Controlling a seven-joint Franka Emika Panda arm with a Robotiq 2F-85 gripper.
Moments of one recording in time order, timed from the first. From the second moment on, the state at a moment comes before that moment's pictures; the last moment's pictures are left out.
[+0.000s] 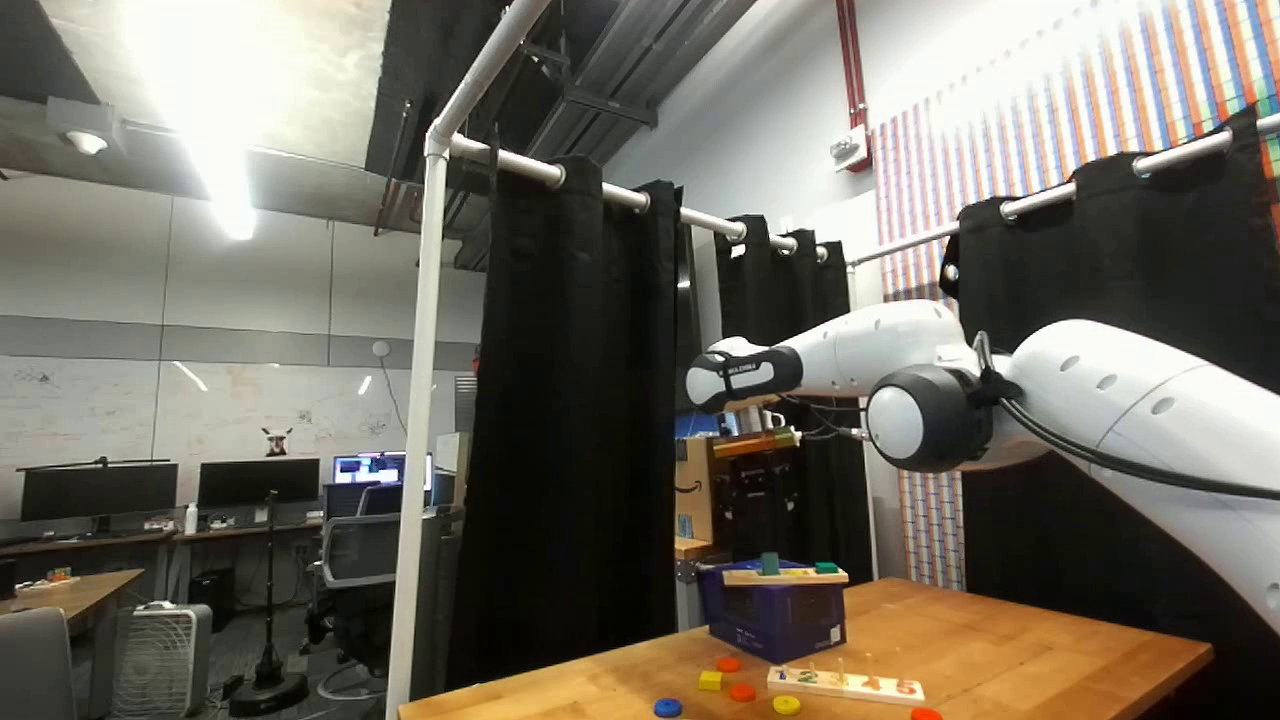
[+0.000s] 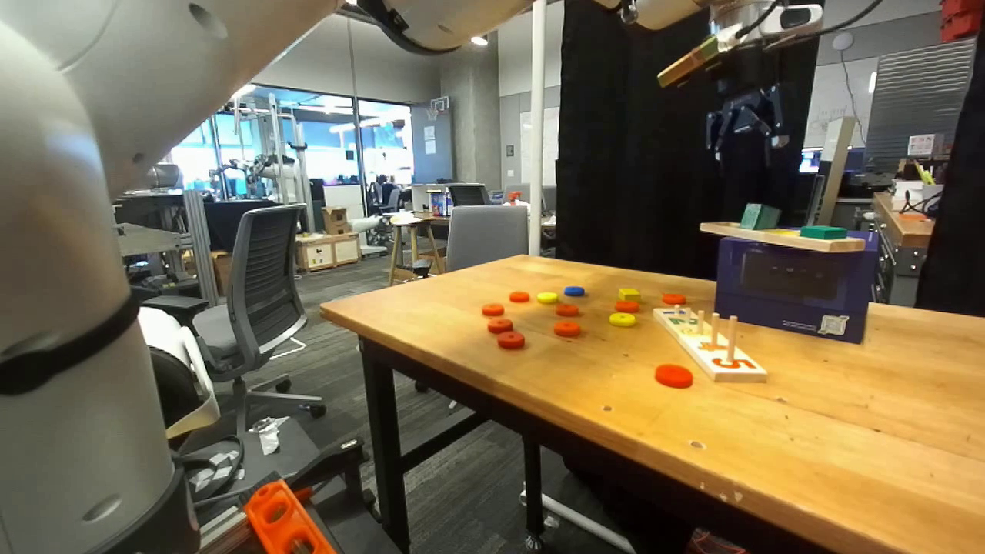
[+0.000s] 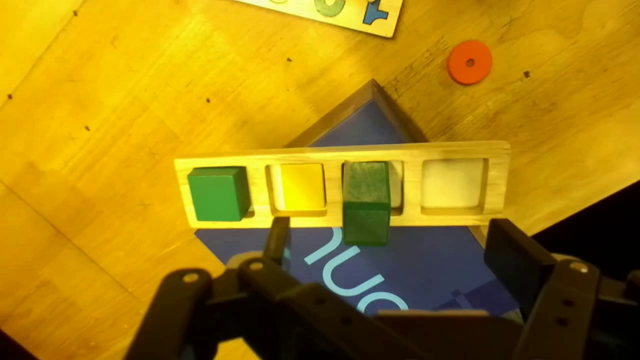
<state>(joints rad) -0.04 0.83 -0.06 -0.70 -0.12 1.54 0.49</state>
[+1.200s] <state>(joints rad) 0.02 0.17 -0.06 -1.40 -0.17 1.46 0.55</state>
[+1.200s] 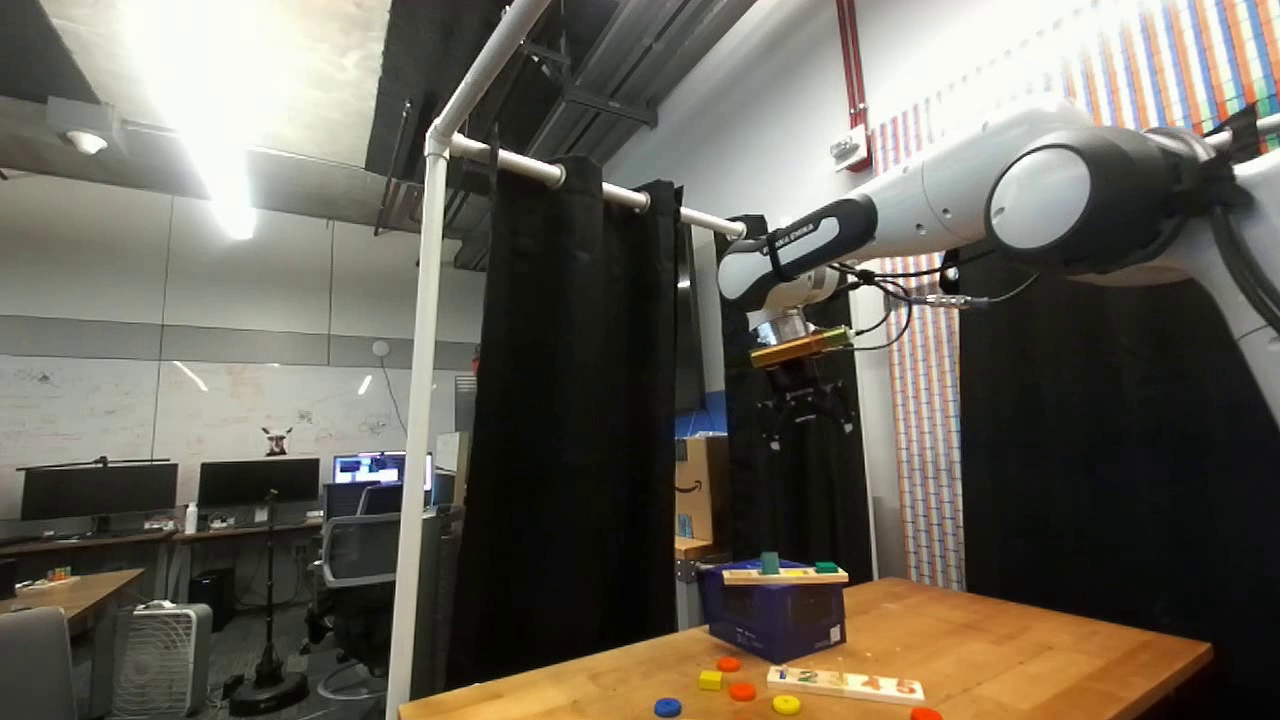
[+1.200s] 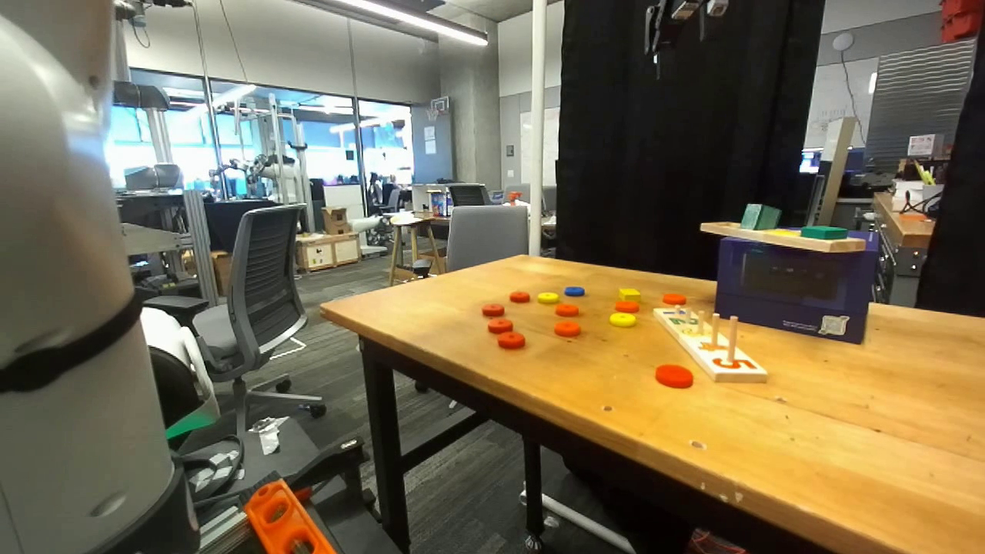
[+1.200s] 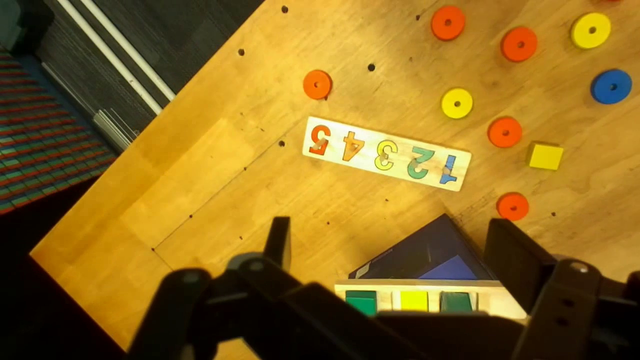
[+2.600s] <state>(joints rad) -0.02 -0.60 -0.01 -2.56 -0.19 1.95 0.49</state>
